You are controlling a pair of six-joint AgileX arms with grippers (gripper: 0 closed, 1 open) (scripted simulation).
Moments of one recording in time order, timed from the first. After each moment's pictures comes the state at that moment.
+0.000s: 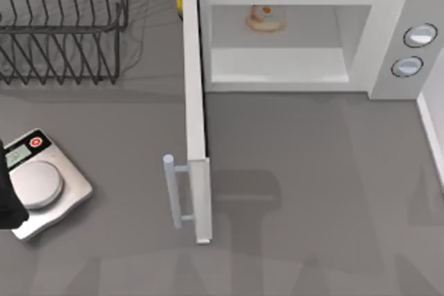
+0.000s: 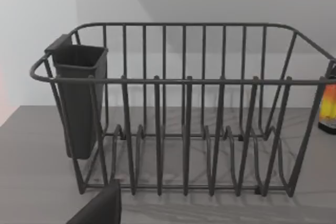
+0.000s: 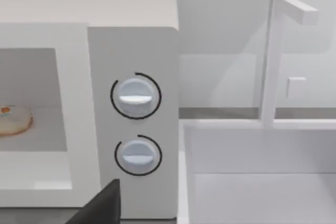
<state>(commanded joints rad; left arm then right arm) 0.00 0.00 0.00 0.00 0.00 0.00 0.01 0.01 0.01 0.00 0.01 0.00</state>
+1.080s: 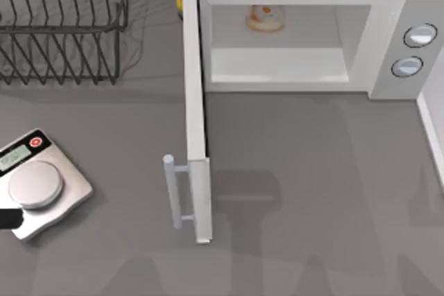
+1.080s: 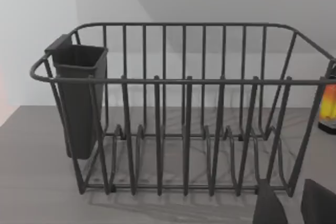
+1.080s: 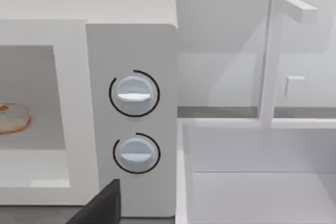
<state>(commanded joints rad) 0.00 0.00 0.00 0.00 0.00 0.00 0.00 0.00 0.00 0.00 0.00 0.00</state>
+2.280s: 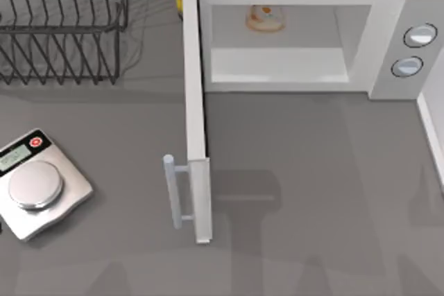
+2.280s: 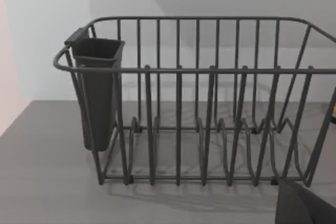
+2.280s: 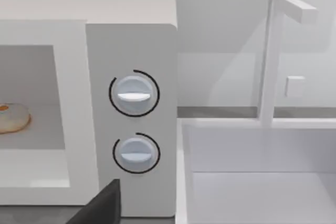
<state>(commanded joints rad) 0.30 -0.11 -0.02 -0.09 0.30 0.00 0.00 0.00 0.00 0.00 0.00 0.00</state>
